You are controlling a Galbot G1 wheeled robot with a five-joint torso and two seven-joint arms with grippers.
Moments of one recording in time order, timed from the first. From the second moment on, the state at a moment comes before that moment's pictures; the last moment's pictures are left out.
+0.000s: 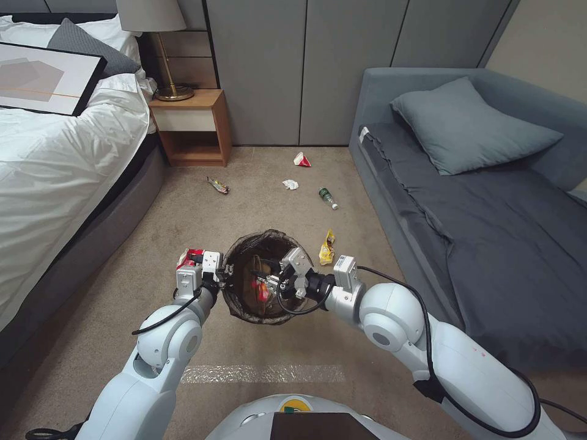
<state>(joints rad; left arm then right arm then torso) 1.36 -1.22 -0.40 -2.22 -0.49 0.74 -0.26 -0.94 0.93 -0.11 2.25 0.71 -0.61 -0.03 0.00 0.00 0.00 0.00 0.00</state>
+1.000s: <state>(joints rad) 1.35 -1.24 -0.43 -2.22 -0.50 0.73 -0.26 -1.17 1.03 0.27 2.25 0.52 -0.29 0.04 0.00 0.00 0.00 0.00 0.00</state>
